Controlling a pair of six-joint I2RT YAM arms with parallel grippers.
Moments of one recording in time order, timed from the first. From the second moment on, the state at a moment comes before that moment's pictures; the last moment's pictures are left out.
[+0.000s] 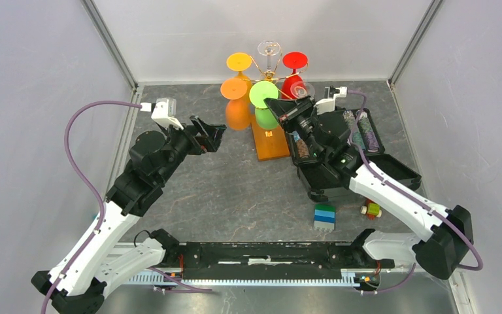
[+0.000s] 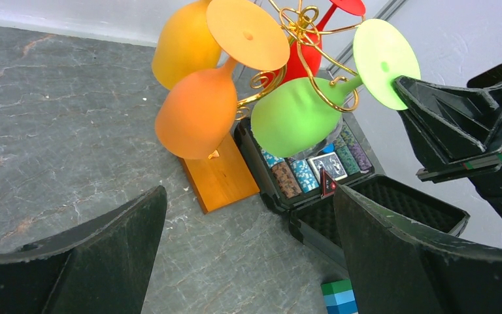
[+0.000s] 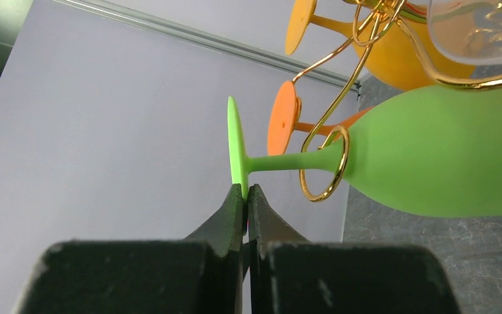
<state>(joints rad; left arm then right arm) -0.60 0.80 1.03 -0.31 -0.18 -0.50 0.73 1.21 1.02 0.30 0.23 1.26</state>
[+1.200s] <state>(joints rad) -0.60 0.80 1.03 -0.32 -0.24 -0.49 0.78 1.37 1.16 0.18 0.17 1.32</state>
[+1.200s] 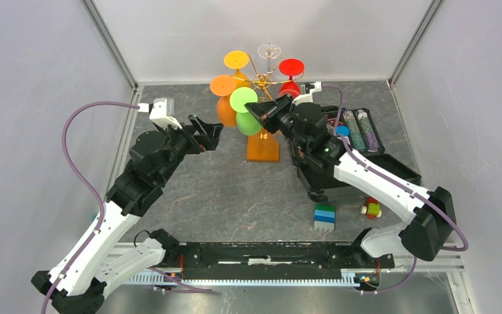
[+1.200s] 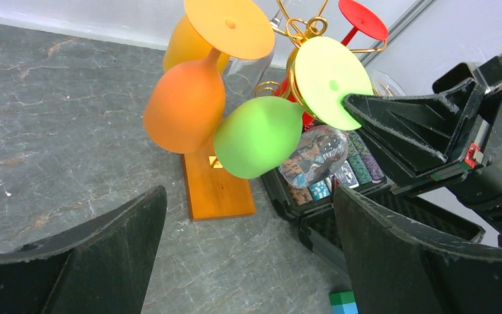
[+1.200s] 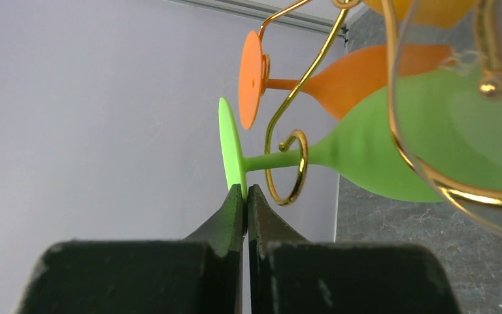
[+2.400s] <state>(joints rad) -0.60 0.79 1.02 -0.33 -0.25 -0.49 0.78 1.33 1.25 -0.02 0.41 1.25</state>
